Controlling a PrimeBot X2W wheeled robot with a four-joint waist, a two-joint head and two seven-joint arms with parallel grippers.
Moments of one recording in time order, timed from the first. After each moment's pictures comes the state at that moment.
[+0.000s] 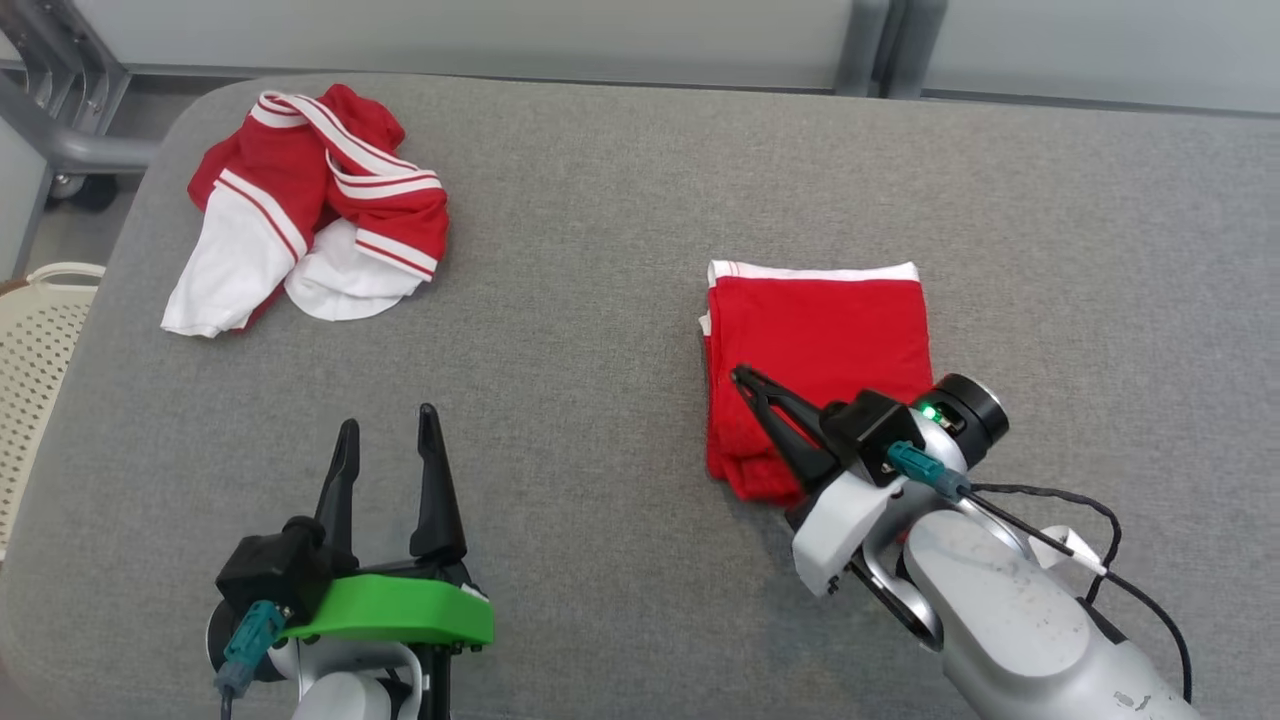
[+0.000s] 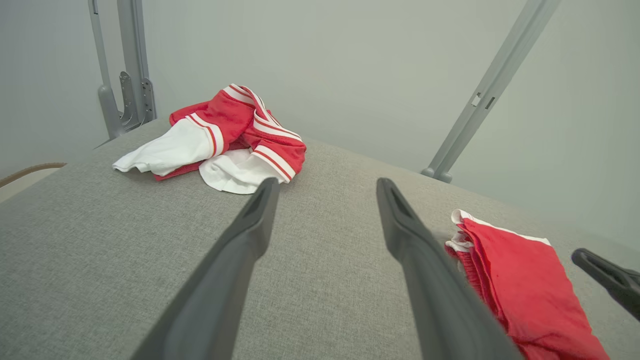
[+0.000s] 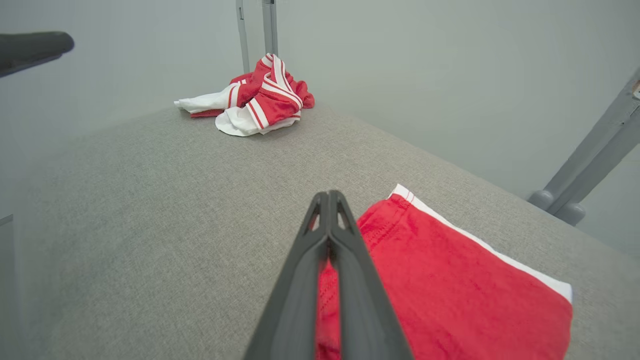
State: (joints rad) left arm -0.09 0.05 -0.24 0.12 -0.44 0.12 -0.26; right arm -0.51 -0.16 0.61 0.52 0.18 0.13 -0.26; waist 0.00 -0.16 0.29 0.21
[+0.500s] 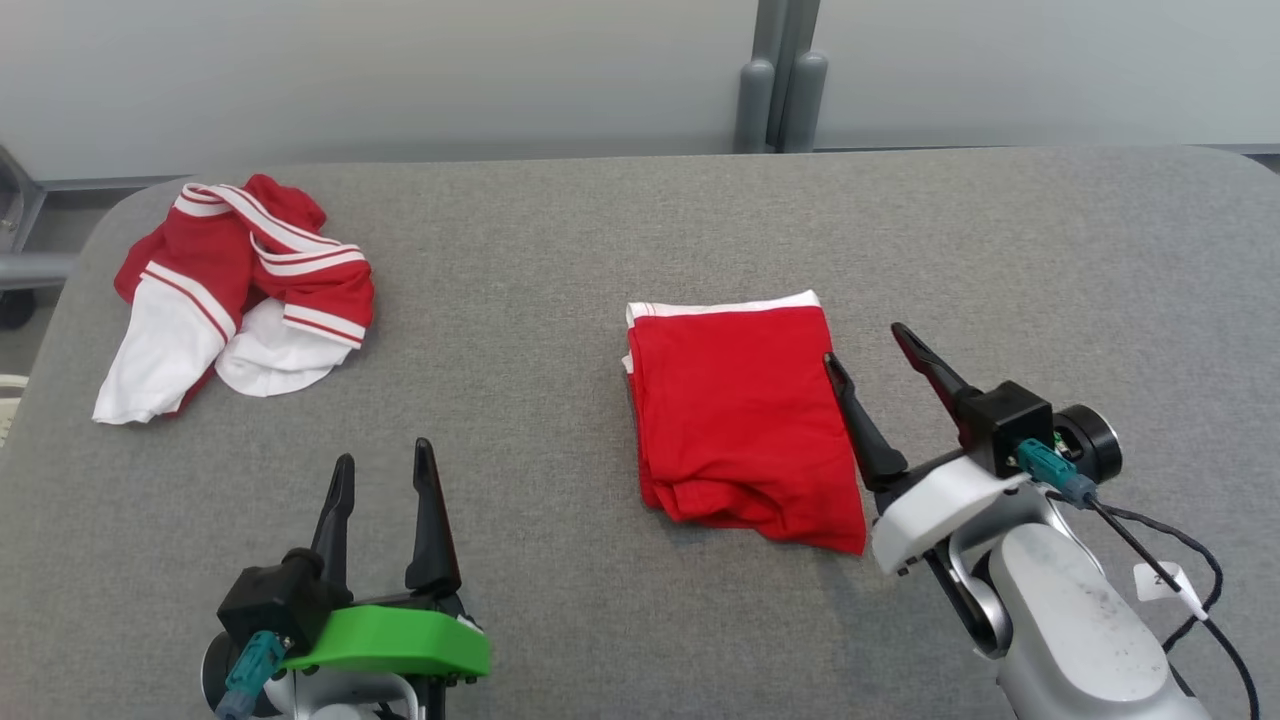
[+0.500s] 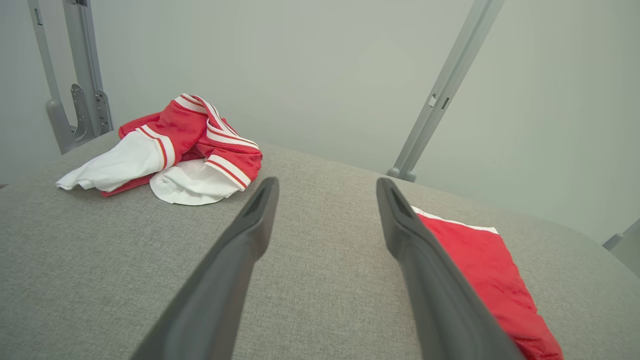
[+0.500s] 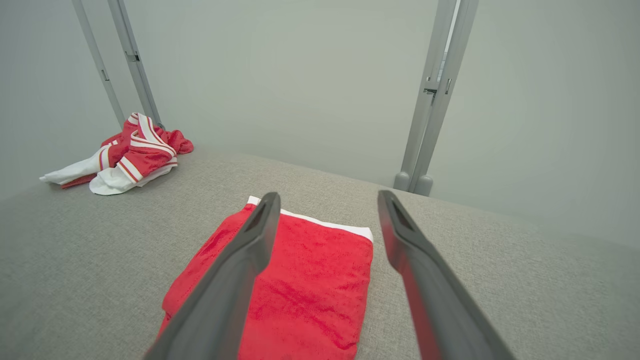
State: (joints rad) left arm -0.04 0.05 -0.23 0.12 -0.42 0.12 -0.26; right arm -0.37 -0.12 0.28 0.42 0.13 0.13 -0.26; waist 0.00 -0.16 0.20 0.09
